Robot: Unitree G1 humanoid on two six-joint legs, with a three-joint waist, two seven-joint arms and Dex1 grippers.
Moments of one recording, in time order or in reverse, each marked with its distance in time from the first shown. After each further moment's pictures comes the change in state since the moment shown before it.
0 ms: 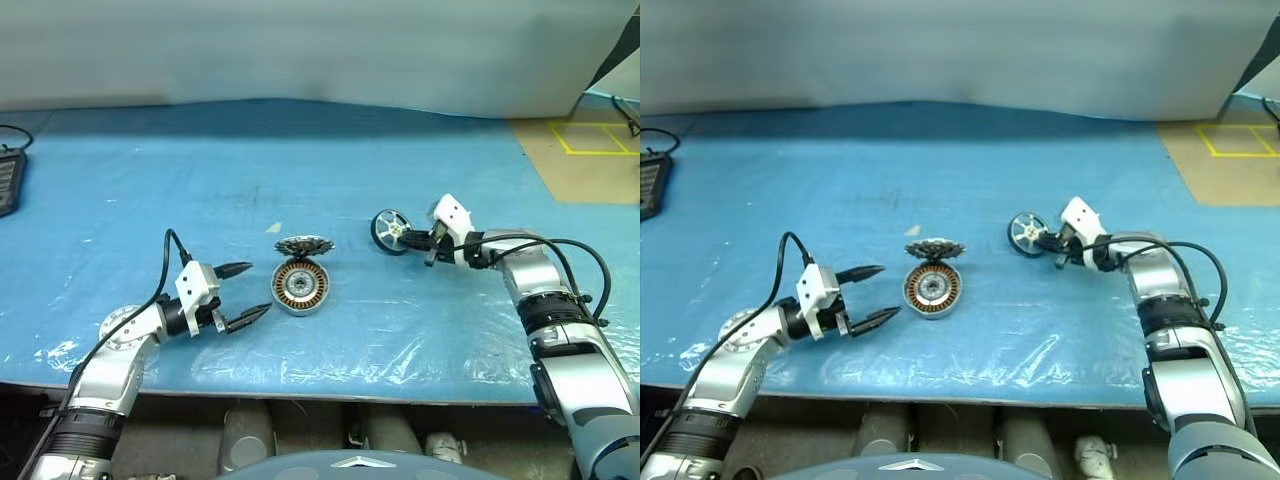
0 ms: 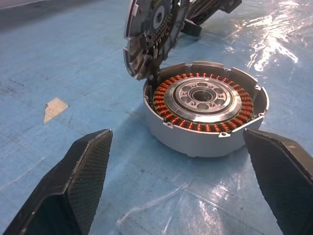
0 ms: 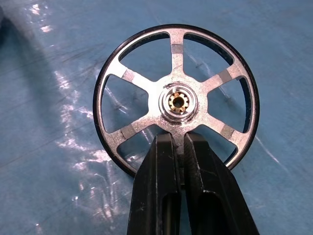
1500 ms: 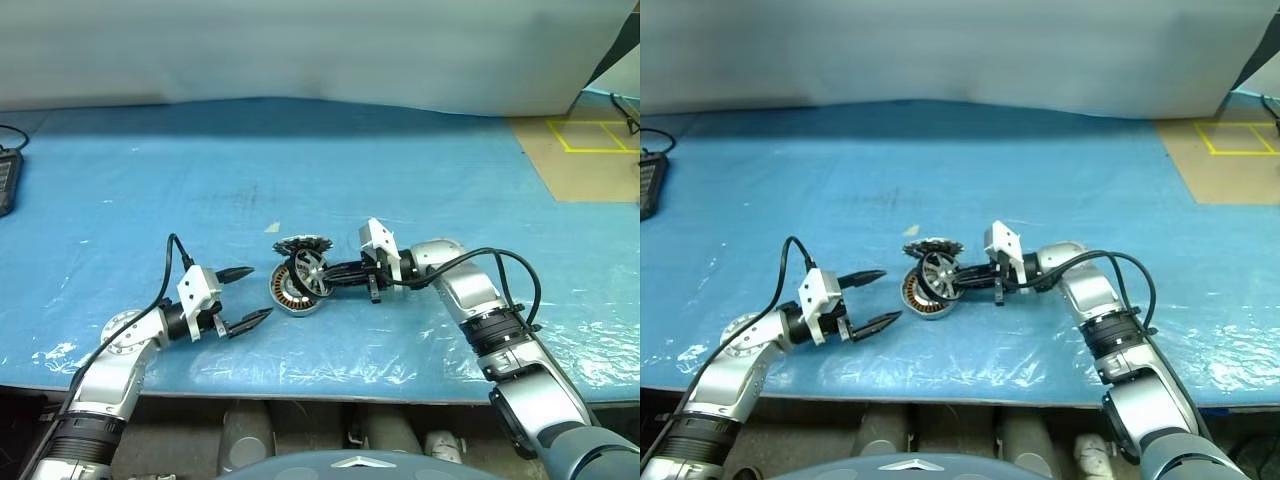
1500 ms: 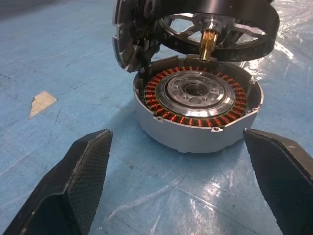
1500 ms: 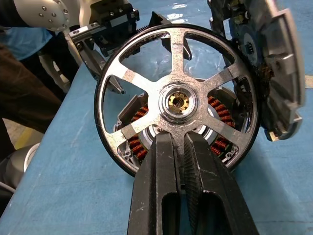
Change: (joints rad) left arm 0.023 0.001 -0.013 -0.006 0.001 -0.001 0.009; right arm 0.057 0.201 0.192 -0.347 0.128 0.157 0.228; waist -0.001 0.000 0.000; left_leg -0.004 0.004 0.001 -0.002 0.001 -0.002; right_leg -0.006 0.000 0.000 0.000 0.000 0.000
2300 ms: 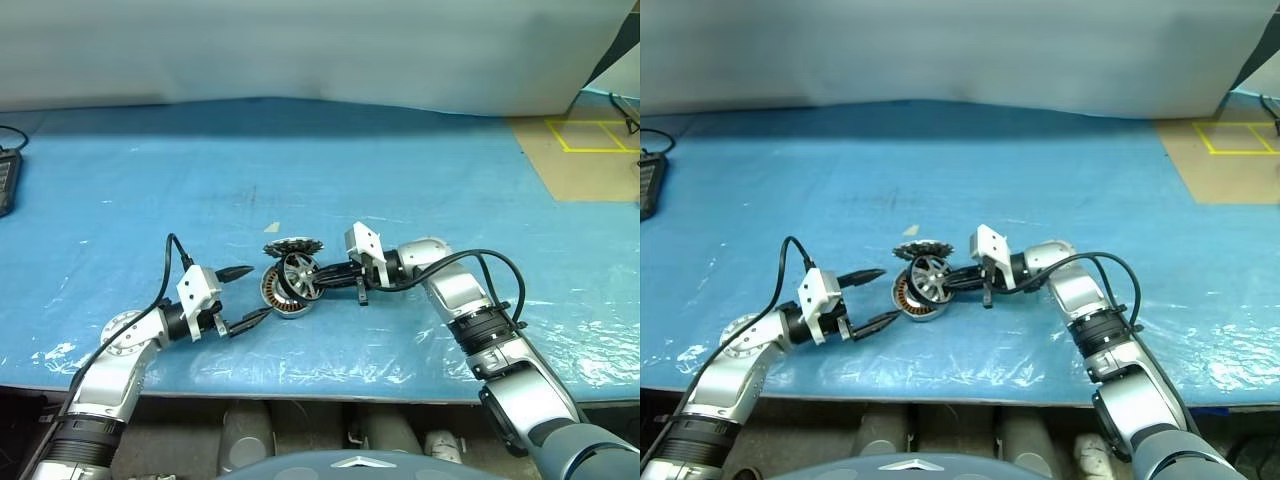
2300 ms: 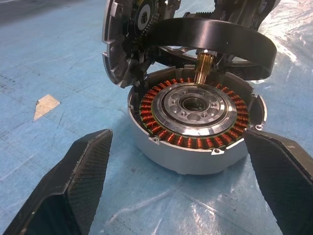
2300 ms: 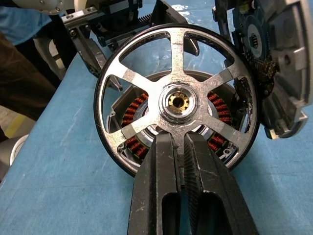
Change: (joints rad) left arm 0.009 0.000 0.000 -0.020 0.000 0.003 0.020; right arm -0.018 0.039 0.031 0.005 -0.069 -0.039 -0.020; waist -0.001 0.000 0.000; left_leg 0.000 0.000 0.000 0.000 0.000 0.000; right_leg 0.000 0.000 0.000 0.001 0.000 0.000
